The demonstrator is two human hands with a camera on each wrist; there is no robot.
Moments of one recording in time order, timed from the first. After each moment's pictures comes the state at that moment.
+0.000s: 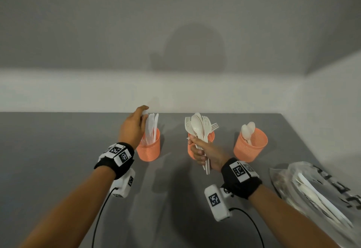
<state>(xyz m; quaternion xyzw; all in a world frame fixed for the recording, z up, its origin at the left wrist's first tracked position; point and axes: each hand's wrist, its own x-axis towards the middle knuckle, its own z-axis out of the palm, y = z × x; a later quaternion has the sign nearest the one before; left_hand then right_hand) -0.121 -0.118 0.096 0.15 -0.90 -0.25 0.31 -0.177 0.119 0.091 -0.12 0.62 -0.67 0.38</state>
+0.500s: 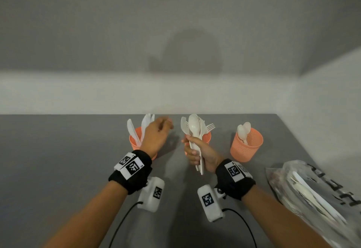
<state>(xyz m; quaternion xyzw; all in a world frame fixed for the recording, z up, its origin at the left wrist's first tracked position) -0.114 -0.035 0.125 0.15 -0.81 -0.54 0.16 -0.168 0.116 0.096 -0.11 0.55 -0.71 0.43</state>
